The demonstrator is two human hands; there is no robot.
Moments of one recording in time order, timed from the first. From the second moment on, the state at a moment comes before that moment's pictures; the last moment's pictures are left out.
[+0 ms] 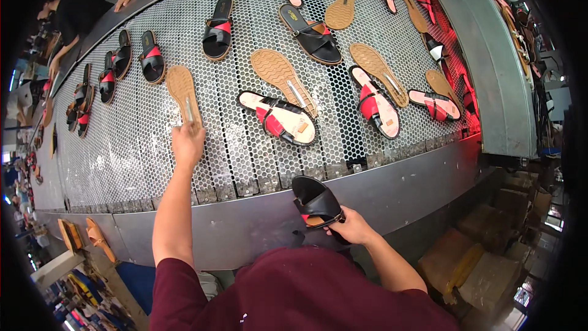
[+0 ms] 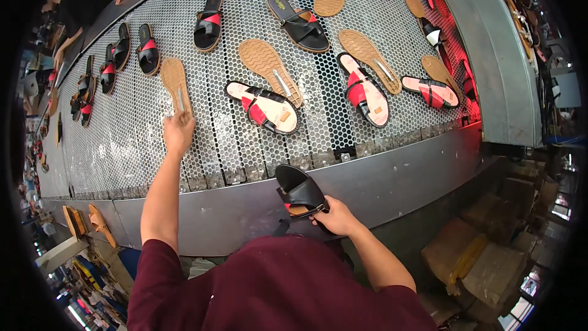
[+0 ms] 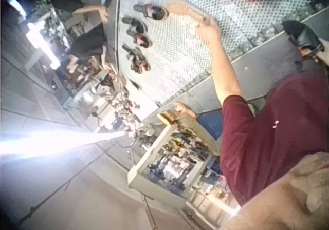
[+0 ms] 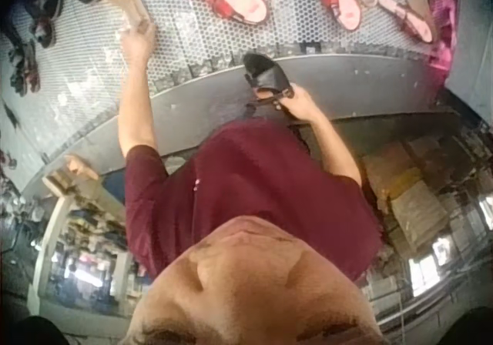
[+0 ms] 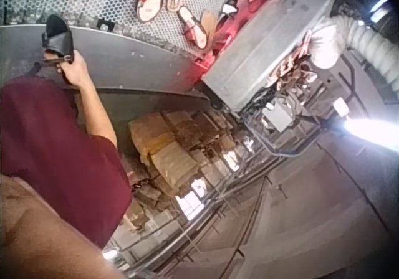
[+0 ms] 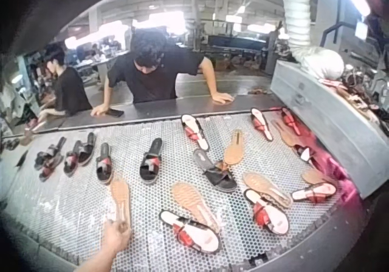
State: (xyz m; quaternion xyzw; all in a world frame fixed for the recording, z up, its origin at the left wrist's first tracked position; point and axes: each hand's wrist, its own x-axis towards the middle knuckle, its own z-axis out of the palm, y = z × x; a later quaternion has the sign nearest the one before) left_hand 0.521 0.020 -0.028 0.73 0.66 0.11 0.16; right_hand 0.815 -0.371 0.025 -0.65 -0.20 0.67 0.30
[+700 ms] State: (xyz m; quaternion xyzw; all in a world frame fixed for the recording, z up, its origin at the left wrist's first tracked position) left_hand 0.613 -0.148 -0.024 0.65 0.61 0.09 0.45; right_hand 0.840 -0.395 0.023 -0.62 -0.06 0.61 0.48
